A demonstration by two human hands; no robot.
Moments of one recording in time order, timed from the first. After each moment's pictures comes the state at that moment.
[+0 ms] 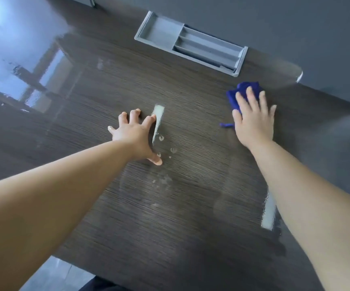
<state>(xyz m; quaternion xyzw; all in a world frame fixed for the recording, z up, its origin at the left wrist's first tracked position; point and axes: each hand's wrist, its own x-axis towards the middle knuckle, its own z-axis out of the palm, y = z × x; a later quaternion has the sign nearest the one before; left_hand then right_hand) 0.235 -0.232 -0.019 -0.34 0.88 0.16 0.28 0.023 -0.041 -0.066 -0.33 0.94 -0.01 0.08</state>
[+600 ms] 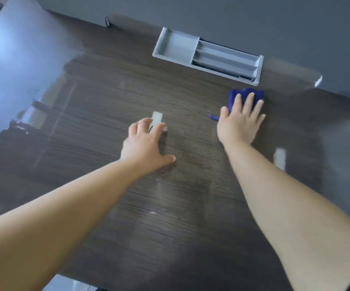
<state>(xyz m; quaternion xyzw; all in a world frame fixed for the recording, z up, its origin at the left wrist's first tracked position) 0.267 -0.283 -0.009 -0.31 0.91 0.22 0.16 0.087 -0.149 -0.066 -0.14 0.99 -0.06 0.07</state>
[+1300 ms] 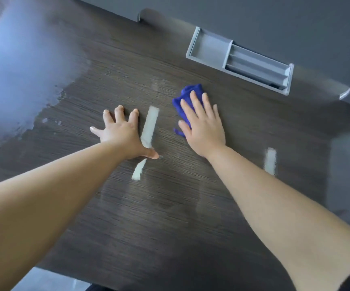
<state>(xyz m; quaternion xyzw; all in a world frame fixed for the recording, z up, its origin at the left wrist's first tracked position) 0.306 -0.405 -0.023 -0.38 0.87 0.16 0.26 0.168 -0.257 -0.070 -0.45 0.89 -0.04 0.09</state>
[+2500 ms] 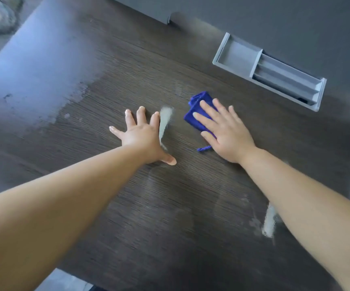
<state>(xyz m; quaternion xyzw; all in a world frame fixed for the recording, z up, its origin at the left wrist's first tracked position) 0.302 -0.406 -0.026 -0.38 0.87 0.18 0.27 0.137 -0.260 -0.073 -0.60 0.80 -0.02 0.06</state>
